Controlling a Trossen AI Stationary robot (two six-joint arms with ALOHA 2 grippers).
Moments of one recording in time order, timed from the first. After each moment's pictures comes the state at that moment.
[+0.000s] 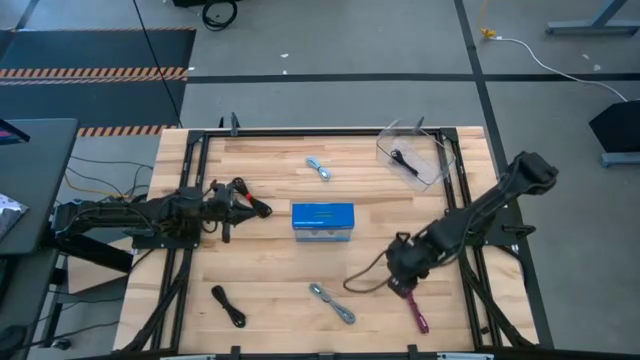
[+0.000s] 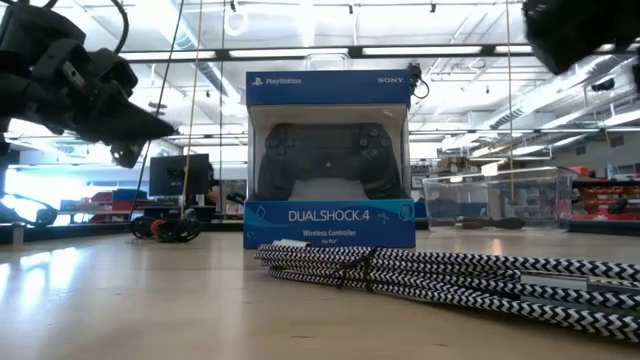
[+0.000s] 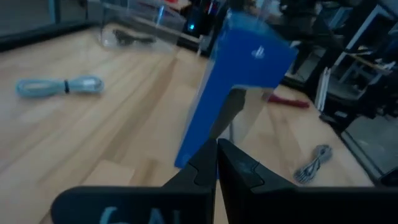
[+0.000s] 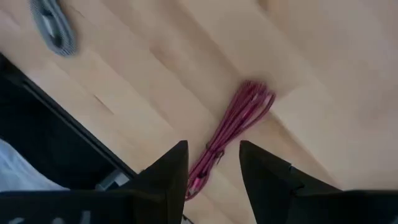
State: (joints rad) left arm 0.11 0.34 0.01 0.15 0.05 -0.33; right arm 0.55 1.44 0.97 -0.83 -0.21 1.39
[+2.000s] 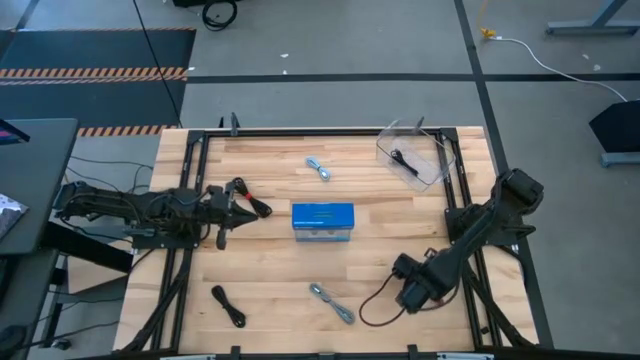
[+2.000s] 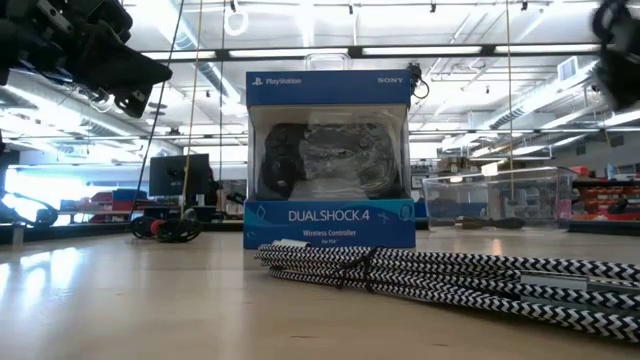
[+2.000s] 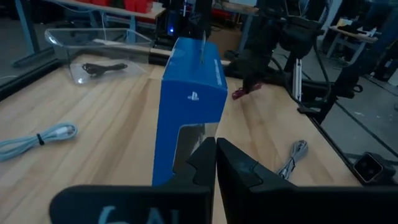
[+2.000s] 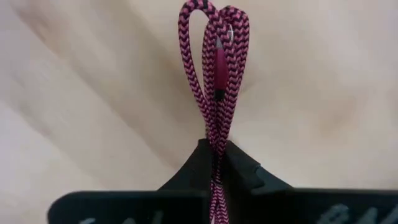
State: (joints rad) left arm -0.10 0.42 0.22 0.05 -0.10 -0.19; right arm 0.75 1.65 0.96 -0.90 0.04 1.45
